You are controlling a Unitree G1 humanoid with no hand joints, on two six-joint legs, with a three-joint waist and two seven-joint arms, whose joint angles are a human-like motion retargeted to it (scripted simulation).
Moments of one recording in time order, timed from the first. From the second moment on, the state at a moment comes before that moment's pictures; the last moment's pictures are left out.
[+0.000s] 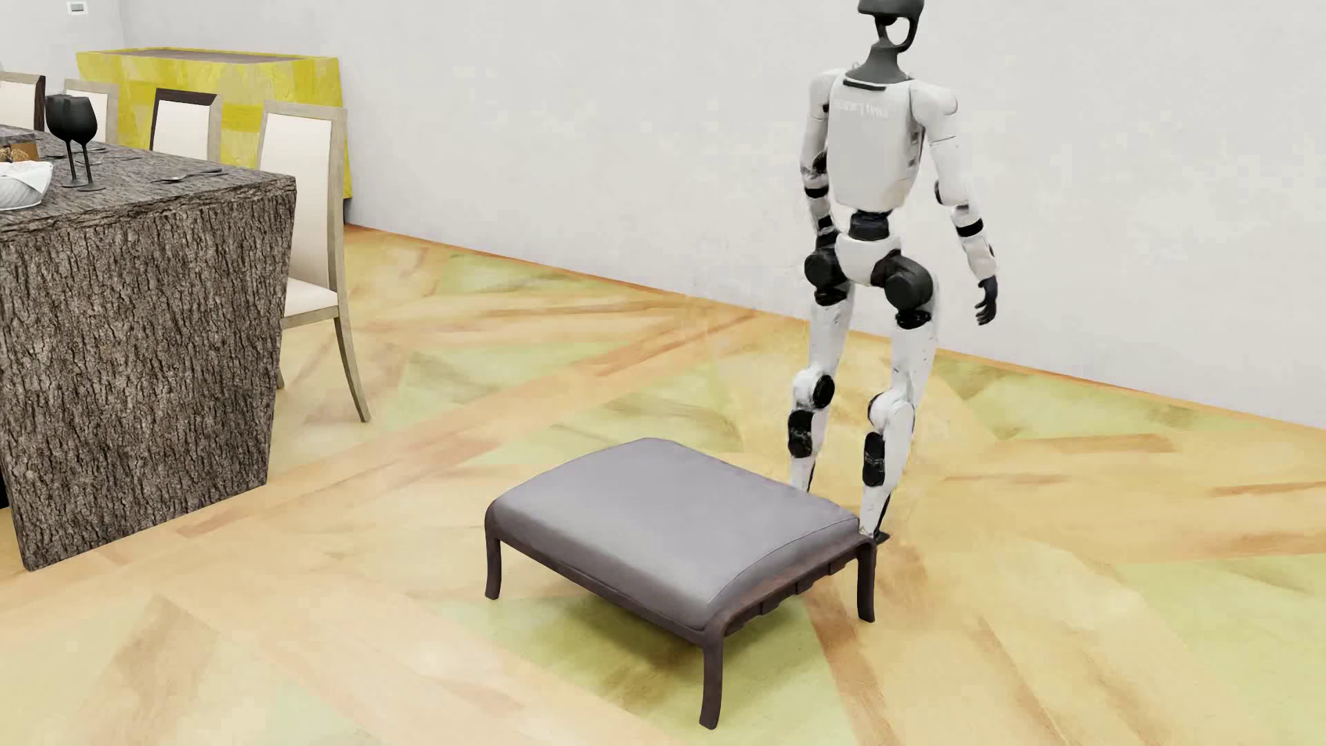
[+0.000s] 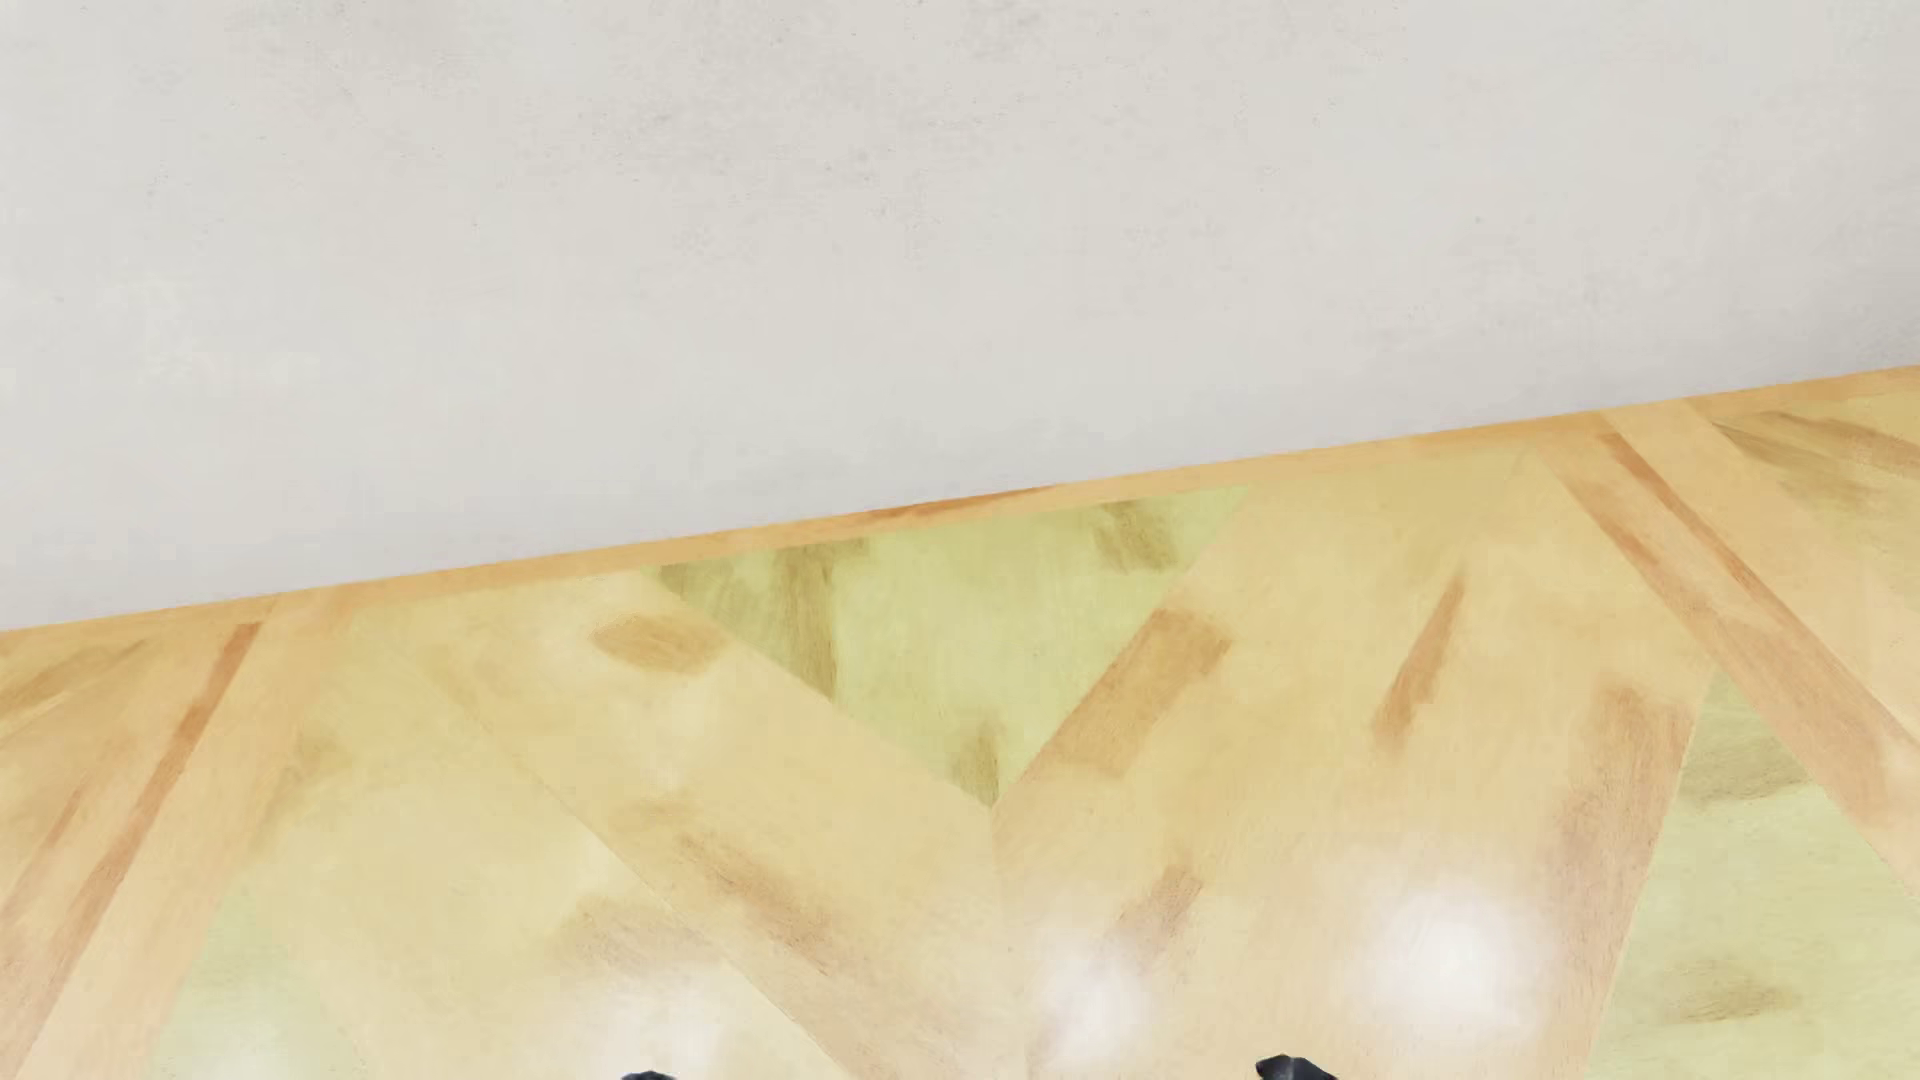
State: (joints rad) body 0.23 0.19 -0.04 -0.01 -0.06 0.04 0.11 -0.17 0.07 0.00 0.16 -0.10 -0.06 0.01 -0.15 0.26 -0.36 -0.11 0.01 -0.33 0.35 1.25 1.16 0.18 -0.20 -0.13 -0.11 -0.16 0.07
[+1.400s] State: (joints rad) body -1.39 -1.33 -0.01 0.16 -0.17 0.02 -0.13 0.21 0.85 1.74 1.77 -0.98 -1.30 -0.33 -0.45 0.94 -0.94 -0.26 0.16 -0.91 1.45 -0.10 -0.09 -0.08 -0.17 -0.31 -0.25 0.17 -0.31
